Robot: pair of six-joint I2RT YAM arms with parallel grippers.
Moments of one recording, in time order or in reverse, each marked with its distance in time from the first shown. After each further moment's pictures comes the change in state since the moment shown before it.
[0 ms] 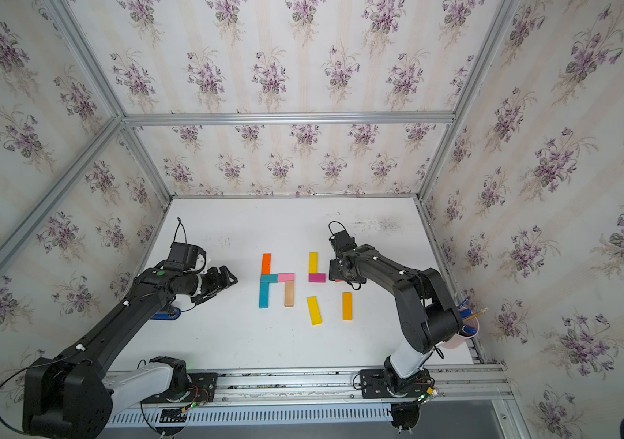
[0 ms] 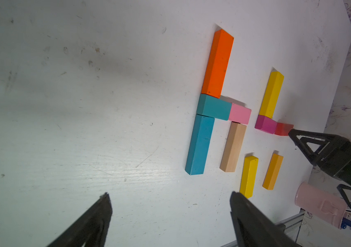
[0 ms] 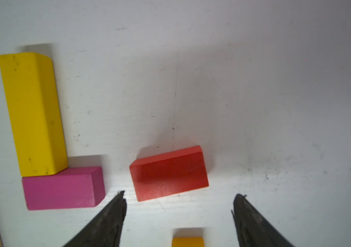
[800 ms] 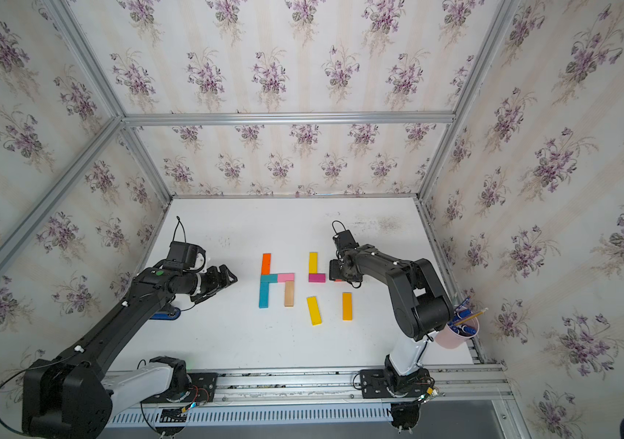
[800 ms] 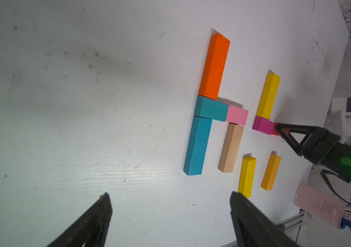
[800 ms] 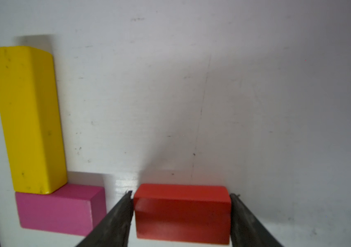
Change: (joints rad) left arm 0.000 -0.006 0.011 -0.005 -0.004 0.000; right arm -0.038 0.076 -0.014 0.107 -0.137 -0.084
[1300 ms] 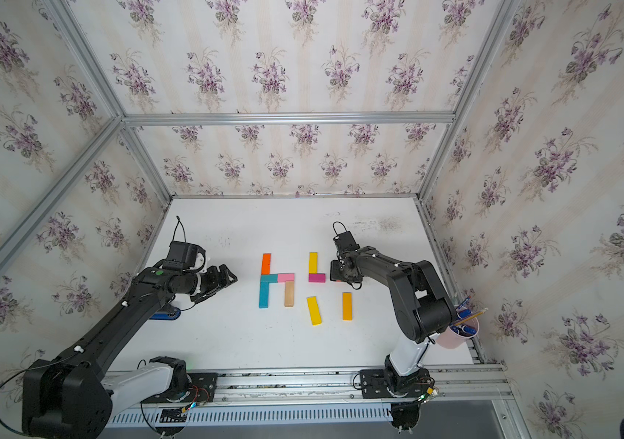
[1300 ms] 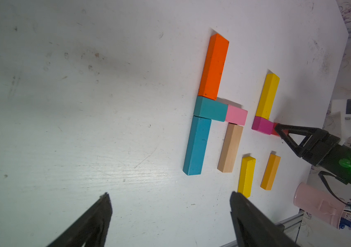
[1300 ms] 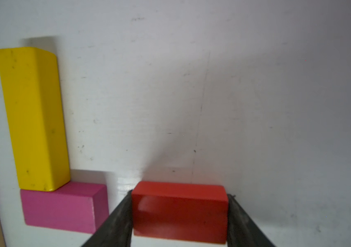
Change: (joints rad) left arm 0.000 0.000 0.005 -0.003 0.000 0.000; right arm 0.013 -0.012 -0.017 0.018 -0.005 0.016
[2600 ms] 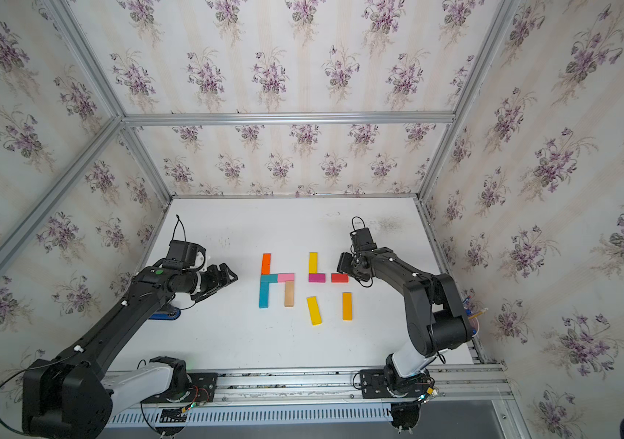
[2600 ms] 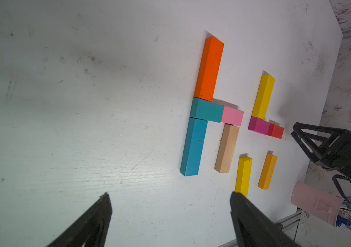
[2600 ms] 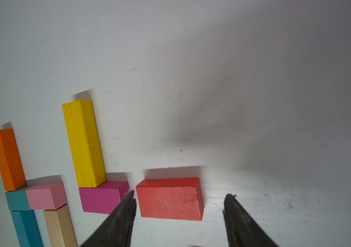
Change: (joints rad) left arm -0.001 0.005 0.005 0.004 0.008 0.003; right arm -0.132 -0.119 -0.059 0.048 -0.129 0.117
